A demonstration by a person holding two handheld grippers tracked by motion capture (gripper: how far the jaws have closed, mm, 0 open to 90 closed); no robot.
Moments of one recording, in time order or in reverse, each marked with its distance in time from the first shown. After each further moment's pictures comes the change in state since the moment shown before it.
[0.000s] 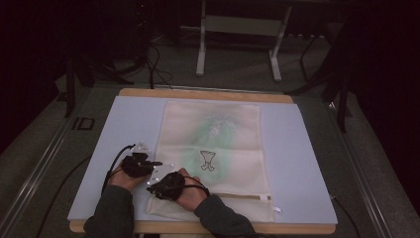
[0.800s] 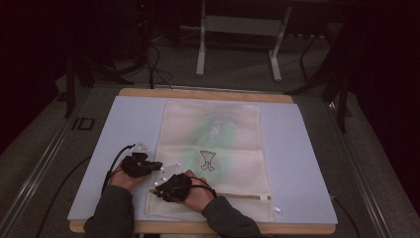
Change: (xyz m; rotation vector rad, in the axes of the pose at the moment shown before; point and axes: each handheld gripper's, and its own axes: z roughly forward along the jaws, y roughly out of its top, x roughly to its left) left arm 0.000 0.000 0.000 -0.001 -0.003 -0.006; right arm -0.006 -0.017 -0.004 0.060 0.071 0.043
